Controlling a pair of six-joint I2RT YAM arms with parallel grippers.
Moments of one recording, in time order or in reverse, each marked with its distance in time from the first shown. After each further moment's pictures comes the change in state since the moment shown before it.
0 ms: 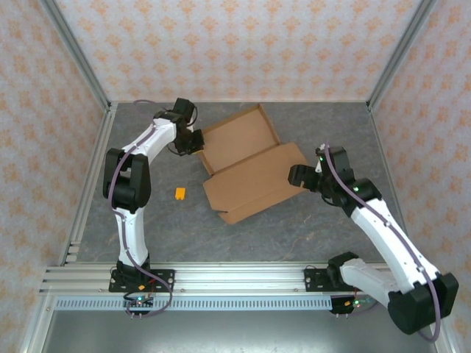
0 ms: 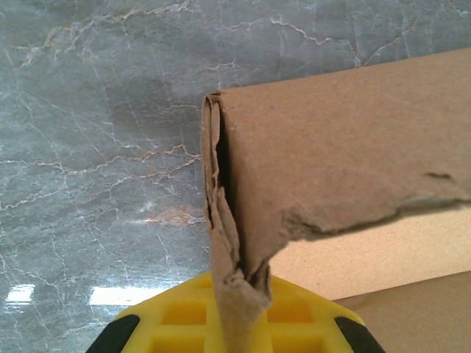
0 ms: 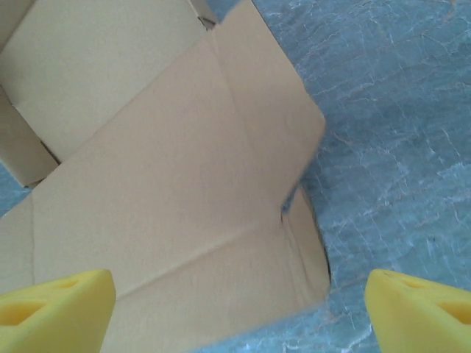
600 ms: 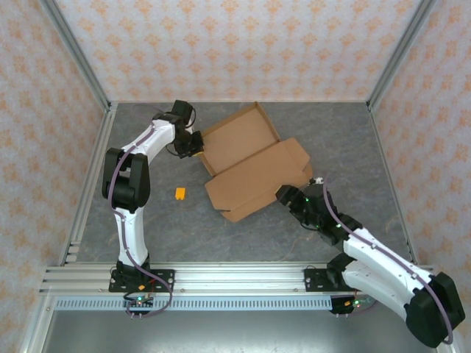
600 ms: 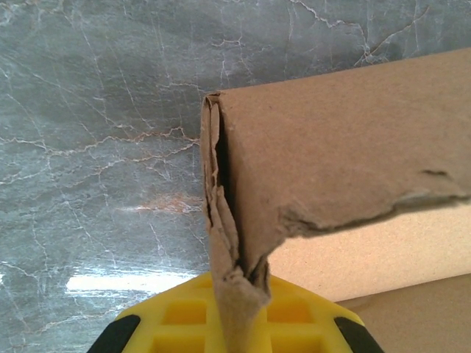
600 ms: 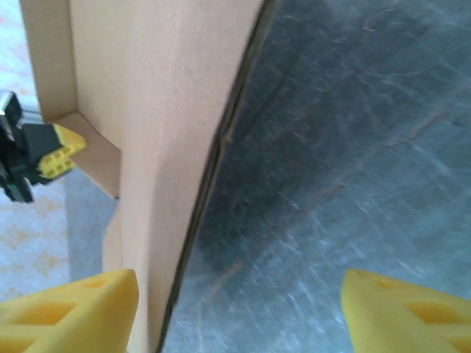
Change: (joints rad) left arm 0.010 0.001 -0.026 0.015 0.056 -0.037; right arm 0.235 -0.125 -0.521 0.605 0.023 0.650
